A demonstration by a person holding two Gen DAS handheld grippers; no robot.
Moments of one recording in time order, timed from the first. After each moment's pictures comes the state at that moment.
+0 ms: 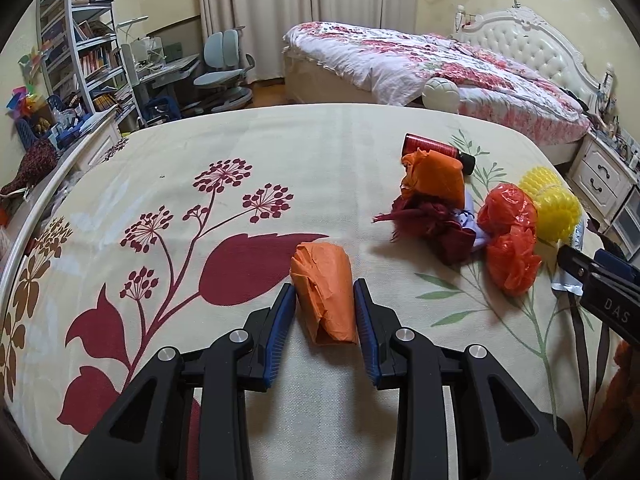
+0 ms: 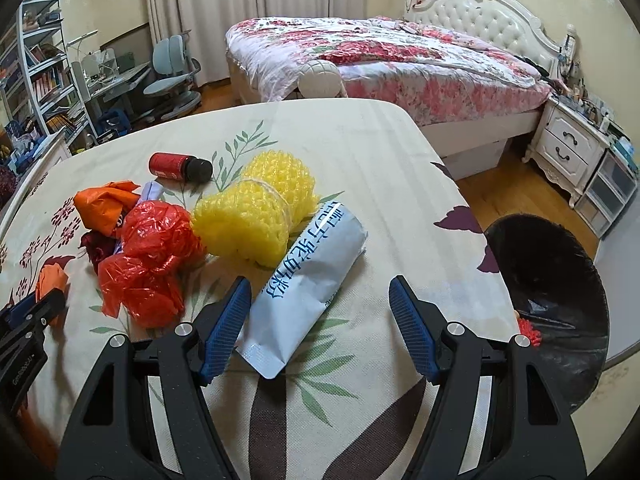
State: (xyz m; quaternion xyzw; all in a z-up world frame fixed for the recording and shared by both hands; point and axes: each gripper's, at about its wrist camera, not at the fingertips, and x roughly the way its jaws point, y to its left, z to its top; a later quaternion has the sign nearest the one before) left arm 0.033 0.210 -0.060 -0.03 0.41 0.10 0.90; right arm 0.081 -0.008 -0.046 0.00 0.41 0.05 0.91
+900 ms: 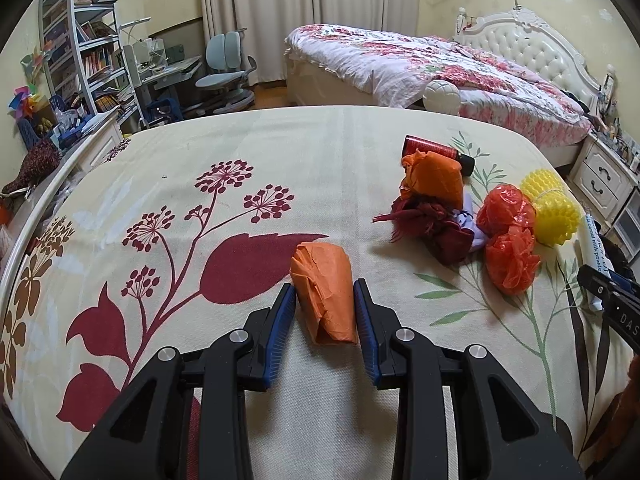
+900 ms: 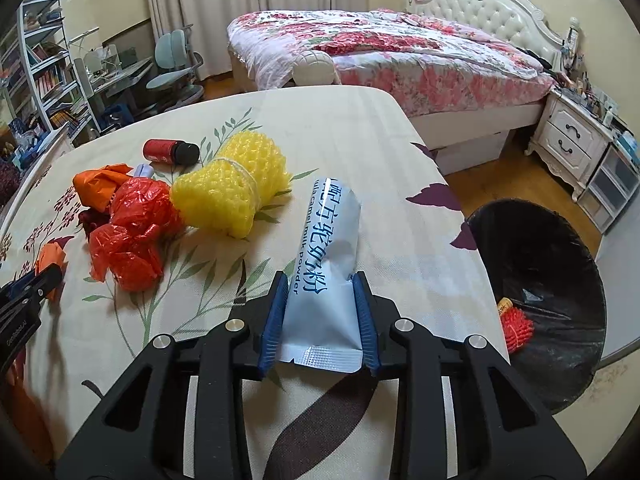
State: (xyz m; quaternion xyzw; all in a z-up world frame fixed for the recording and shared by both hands) left arm 0.026 0.211 -0.060 -0.03 0.41 0.11 0.91; right arm 0.068 -0.032 -0.050 0.00 0.42 0.06 0.90
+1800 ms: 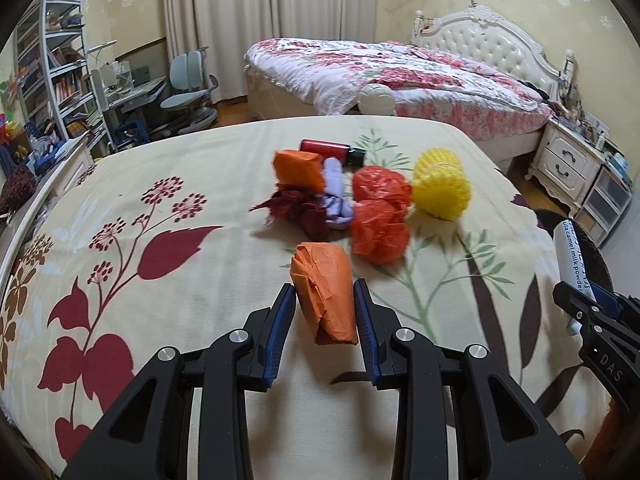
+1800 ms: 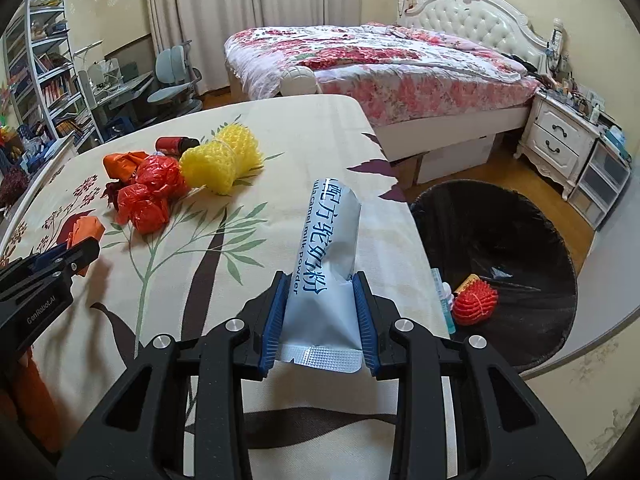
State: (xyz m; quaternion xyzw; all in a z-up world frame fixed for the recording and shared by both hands) left arm 0.003 0.130 -0.044 -0.01 0.39 0.04 0.92; right arm 0.007 -0.077 -0.036 0.01 0.40 0.05 0.92
